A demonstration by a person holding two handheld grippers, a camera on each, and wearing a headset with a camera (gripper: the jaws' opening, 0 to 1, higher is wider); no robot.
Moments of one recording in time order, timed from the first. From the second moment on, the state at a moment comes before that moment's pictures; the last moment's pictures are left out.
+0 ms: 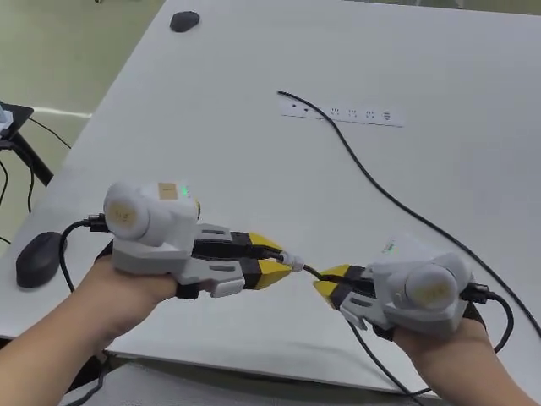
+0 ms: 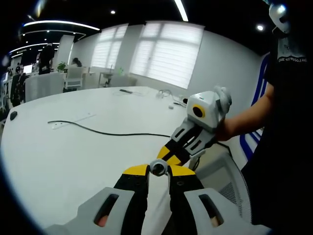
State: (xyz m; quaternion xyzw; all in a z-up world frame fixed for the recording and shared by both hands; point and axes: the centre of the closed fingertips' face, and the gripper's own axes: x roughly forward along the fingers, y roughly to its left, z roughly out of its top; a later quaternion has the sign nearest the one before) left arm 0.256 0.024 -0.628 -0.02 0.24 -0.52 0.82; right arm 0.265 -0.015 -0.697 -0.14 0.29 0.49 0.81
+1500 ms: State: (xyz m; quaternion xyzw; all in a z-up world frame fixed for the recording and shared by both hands) left arm 0.260 0.048 -0.649 0.00 0.24 -0.50 0.83; right arm 0.269 -0.033 -0.702 -0.13 0.32 0.46 0.82
